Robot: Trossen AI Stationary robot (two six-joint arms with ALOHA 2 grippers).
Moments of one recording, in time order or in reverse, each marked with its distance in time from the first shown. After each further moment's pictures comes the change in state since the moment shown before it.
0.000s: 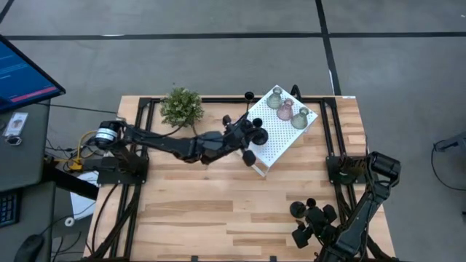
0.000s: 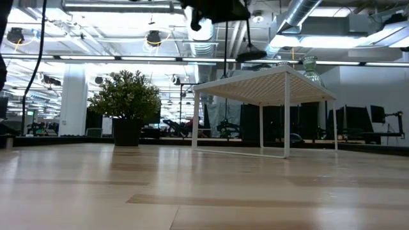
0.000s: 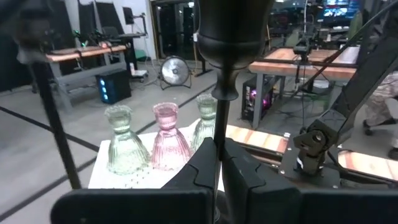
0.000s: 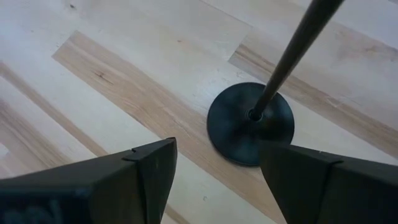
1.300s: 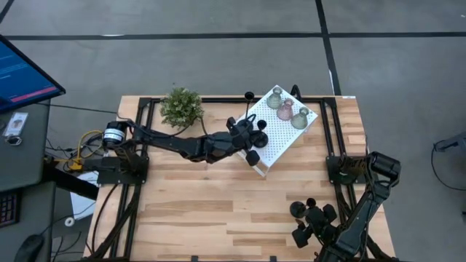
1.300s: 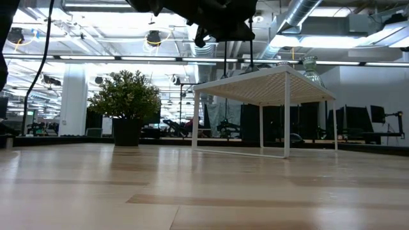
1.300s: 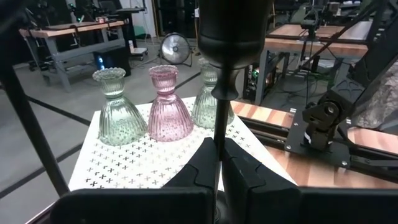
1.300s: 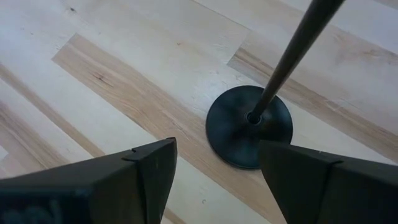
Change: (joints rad) left arm 0.039 0.075 0.017 -0.056 0.030 -0.069; right arm -0.001 0.000 0.000 -0.007 0.007 0.000
